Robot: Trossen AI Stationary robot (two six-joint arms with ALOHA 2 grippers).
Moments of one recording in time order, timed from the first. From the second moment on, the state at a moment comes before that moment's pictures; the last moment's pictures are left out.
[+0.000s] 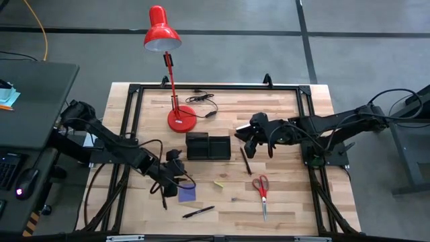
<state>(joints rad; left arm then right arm) -0.44 1.37 0.67 -0.24 -0.33 -0.50 0.22 1.25 1.14 -0.40 0.41 0.60</state>
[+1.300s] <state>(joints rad) -0.41 1.55 0.67 -0.17 -0.38 -0.52 0.26 1.25 1.14 -0.36 0.50 0.55</state>
